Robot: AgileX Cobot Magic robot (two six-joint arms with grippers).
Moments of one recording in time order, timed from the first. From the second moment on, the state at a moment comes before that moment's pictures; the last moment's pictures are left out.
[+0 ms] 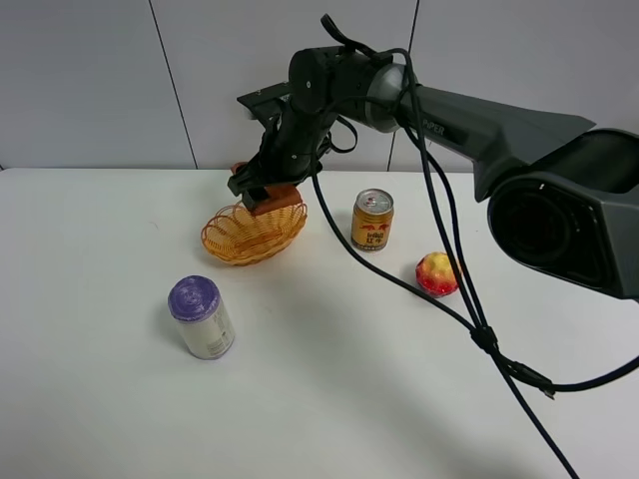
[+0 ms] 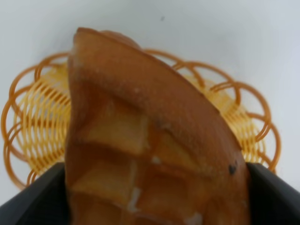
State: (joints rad) left arm -0.01 -0.01 -0.51 0.07 1.05 -0.08; right arm 0.64 2.35 -2.11 0.16 0.90 -0.13
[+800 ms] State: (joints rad) left arm -0.01 -0.01 -0.51 0.07 1.05 -0.08; right arm 0.64 2.42 -2.11 0.23 0.80 -0.12
